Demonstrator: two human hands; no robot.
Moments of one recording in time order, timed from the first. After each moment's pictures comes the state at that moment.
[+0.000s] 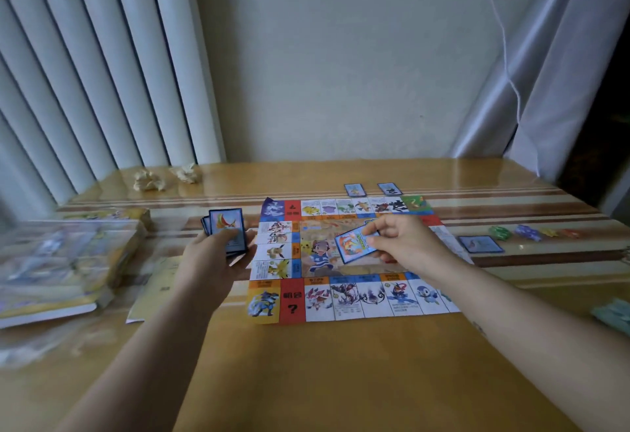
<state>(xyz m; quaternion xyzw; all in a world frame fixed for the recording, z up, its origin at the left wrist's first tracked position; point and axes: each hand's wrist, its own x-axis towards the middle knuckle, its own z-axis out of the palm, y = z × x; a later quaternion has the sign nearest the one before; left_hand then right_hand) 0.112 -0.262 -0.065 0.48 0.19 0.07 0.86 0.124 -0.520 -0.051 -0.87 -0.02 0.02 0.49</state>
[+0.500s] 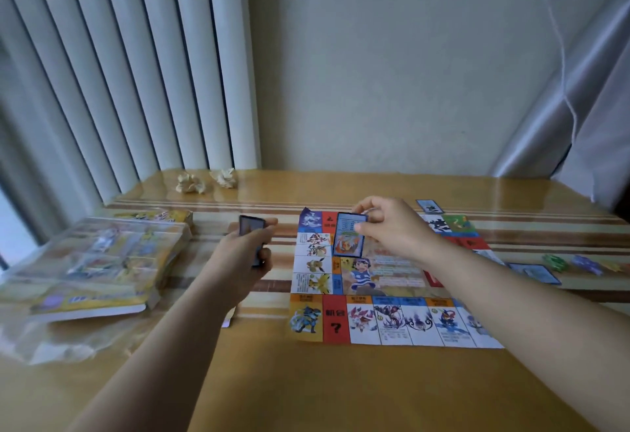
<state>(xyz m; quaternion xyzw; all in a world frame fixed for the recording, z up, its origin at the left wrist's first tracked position) 0.117 -0.229 -0.051 0.57 0.16 0.03 0.81 0.157 -0.443 -0.017 -0.89 -0.13 0.02 0.43</state>
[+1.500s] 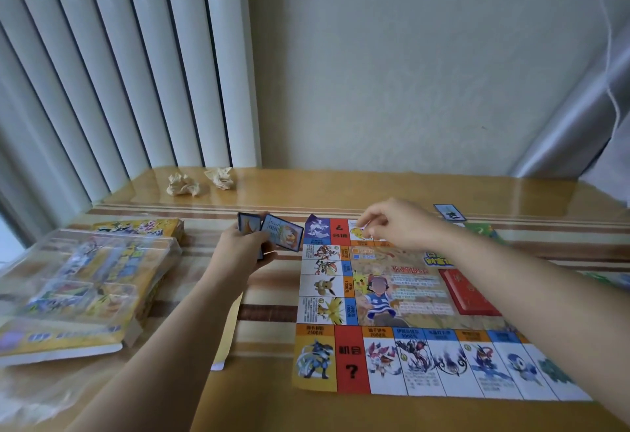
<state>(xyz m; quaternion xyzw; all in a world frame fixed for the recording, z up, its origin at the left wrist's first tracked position) 0.190 -0.211 -0.072 0.65 0.19 0.07 0.73 0.238 -0.440 -0.028 -0.95 -0.17 0.09 0.24</state>
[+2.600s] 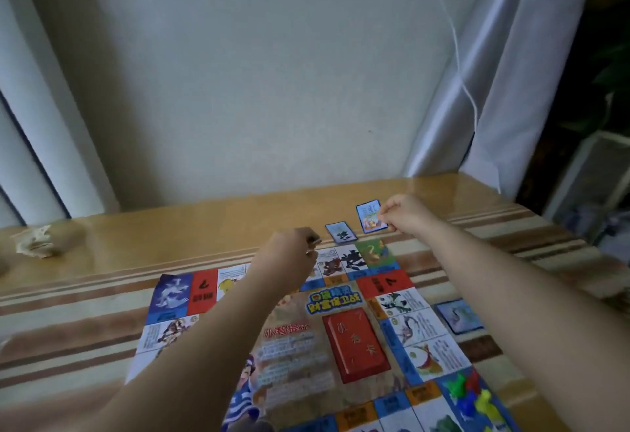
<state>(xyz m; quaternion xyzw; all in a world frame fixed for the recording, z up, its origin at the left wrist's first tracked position) 0.317 -0.431 -0.071 0.96 -0.19 0.02 0.21 0.351 -0.657 -0.063 -0.90 0.14 -0.05 0.40</state>
